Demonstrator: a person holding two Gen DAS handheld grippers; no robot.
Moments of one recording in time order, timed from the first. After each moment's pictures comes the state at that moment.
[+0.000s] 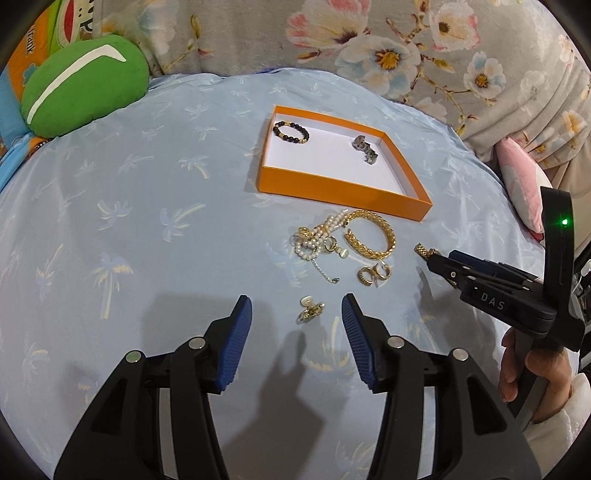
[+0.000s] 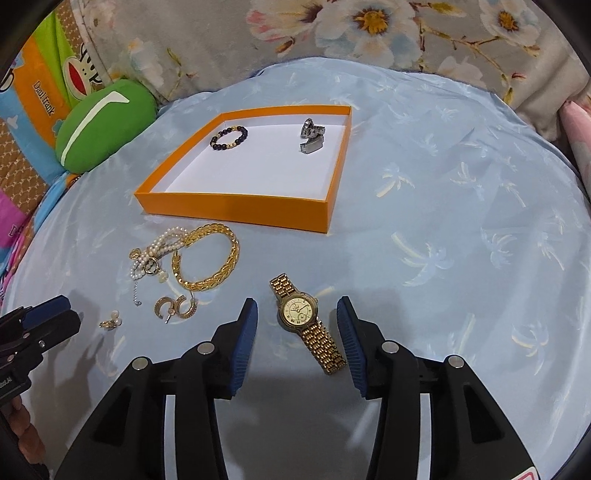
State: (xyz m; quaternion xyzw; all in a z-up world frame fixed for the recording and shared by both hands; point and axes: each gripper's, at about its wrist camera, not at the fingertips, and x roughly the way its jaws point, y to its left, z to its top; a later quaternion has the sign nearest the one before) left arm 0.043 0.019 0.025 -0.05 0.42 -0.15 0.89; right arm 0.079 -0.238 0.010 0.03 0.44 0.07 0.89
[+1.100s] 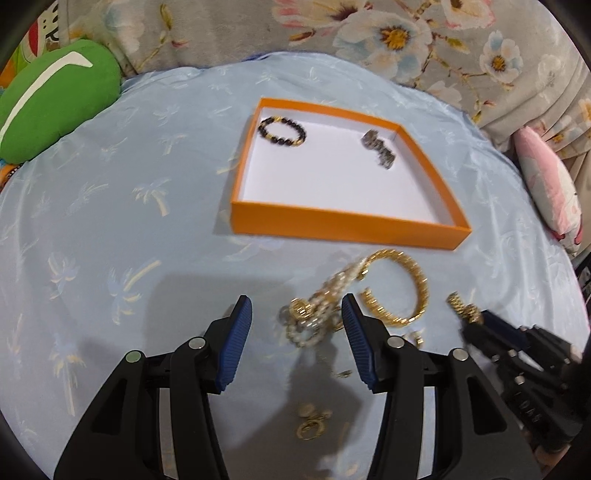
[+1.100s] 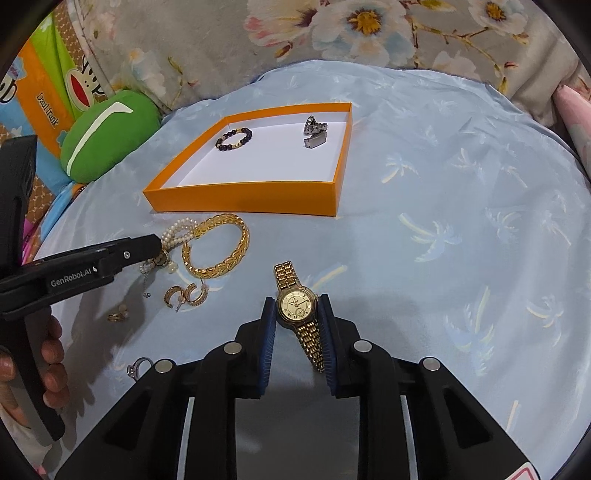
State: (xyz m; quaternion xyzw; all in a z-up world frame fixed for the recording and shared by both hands) left arm 0.125 -0.016 0.003 -0.02 0.45 -0.14 0.88; right arm 0.062 -0.236 0.002 0.06 0.43 0.07 0.90
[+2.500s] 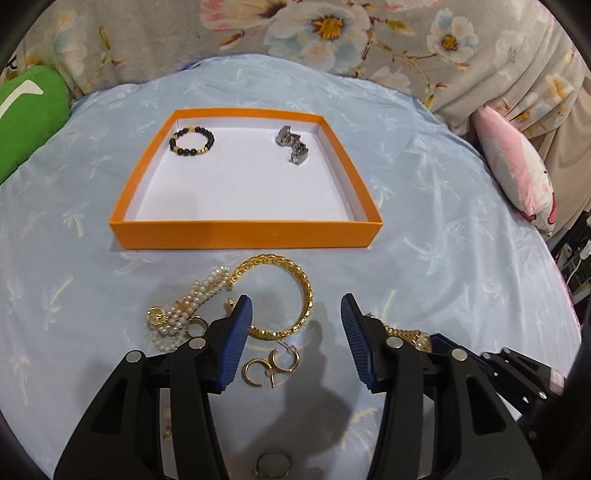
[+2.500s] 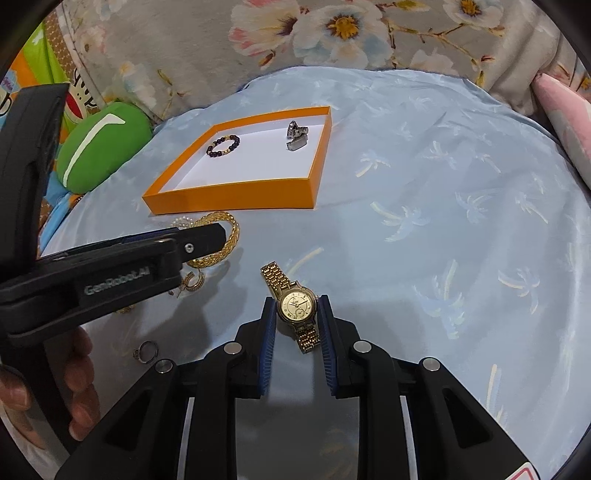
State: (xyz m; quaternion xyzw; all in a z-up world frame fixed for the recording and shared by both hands) left arm 0.115 -0.093 0.013 -0.01 0.44 -0.21 0.87; right arm 0.037 -0.249 0.009 0.08 0.42 0.05 0.90
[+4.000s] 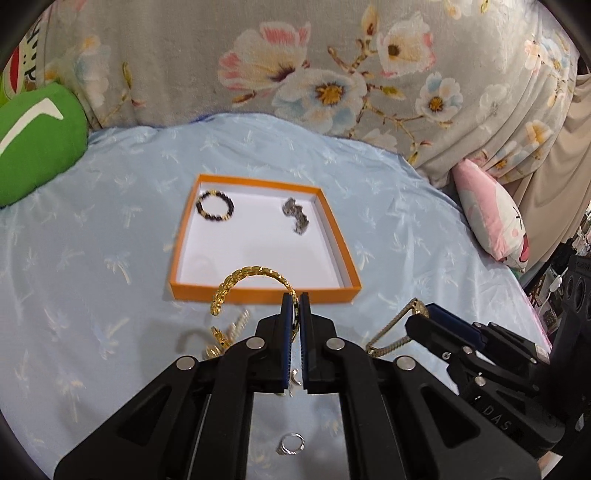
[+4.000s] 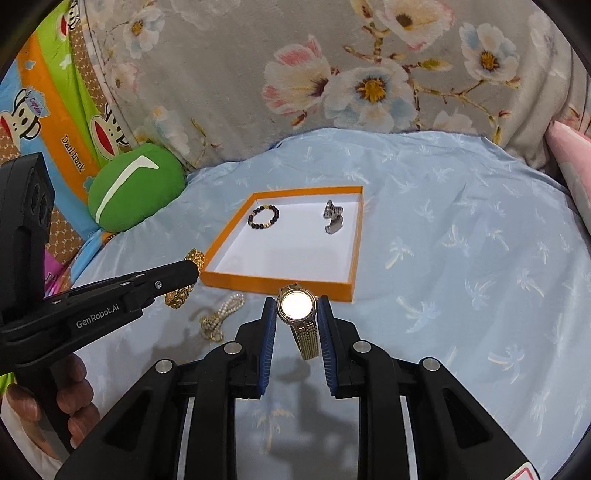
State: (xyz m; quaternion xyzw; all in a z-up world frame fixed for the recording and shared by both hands) left arm 0.101 -0.044 0.094 -0.05 0.37 -0.22 0.90; right arm 0.054 -0.235 0.096 0.08 0.34 0.09 0.93
